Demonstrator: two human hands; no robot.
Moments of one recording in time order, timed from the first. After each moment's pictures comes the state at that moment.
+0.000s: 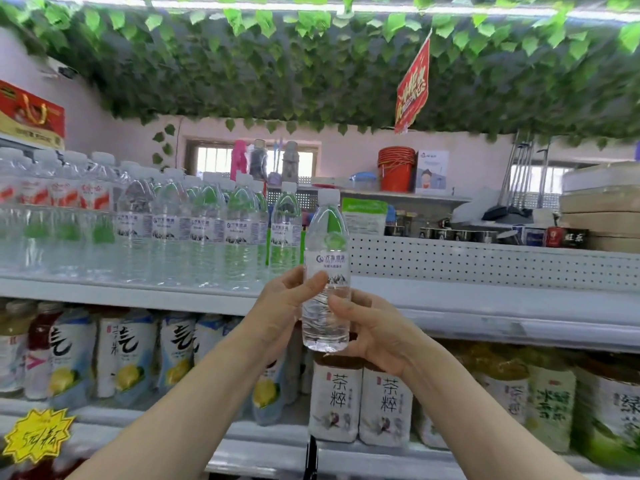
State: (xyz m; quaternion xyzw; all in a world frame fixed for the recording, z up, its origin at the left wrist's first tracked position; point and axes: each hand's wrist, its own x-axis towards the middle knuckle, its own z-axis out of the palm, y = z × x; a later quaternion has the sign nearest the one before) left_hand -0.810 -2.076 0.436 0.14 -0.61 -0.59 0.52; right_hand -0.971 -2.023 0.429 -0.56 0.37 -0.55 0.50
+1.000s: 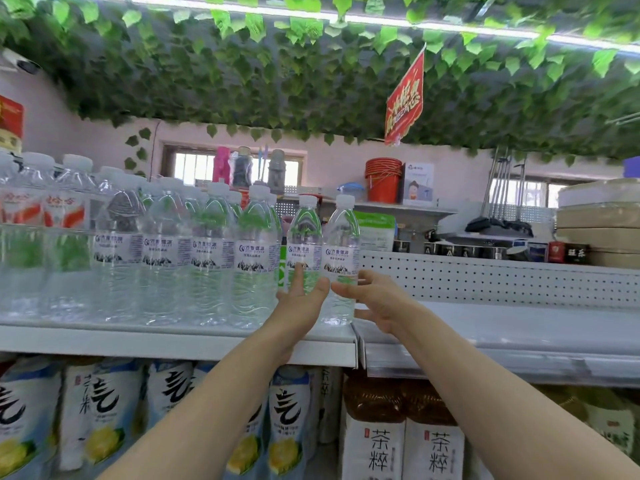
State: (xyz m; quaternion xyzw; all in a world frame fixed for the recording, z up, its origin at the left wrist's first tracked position) left_hand -0.802 -2.195 0.460 0.35 -0.70 -0.45 0.44; right_hand -0.964 -2.171 0.487 -0.51 0.53 -0.59 0.34
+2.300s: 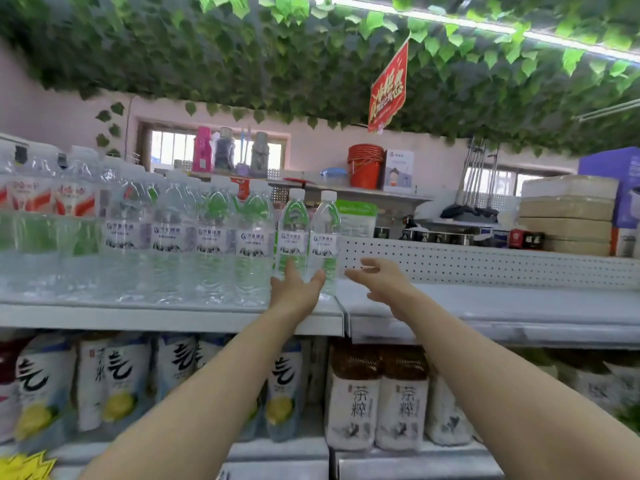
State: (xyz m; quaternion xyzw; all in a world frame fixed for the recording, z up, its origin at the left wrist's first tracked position) left_hand -0.795 -2.161 0.472 0.46 -0.70 -0.37 0.40; right_hand -0.967 -2.118 0.493 -0.51 0.65 -0.54 0.18
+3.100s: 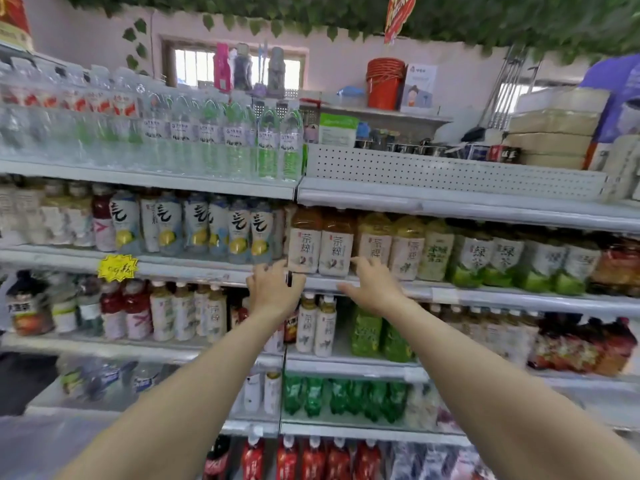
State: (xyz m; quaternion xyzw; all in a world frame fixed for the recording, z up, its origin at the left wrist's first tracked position) left_hand -0.796 -1.865 0.297 0.57 -0.69 -0.21 0.38; right_hand -0.986 -1.815 0.327 -0.62 0.76 -0.21 0.01
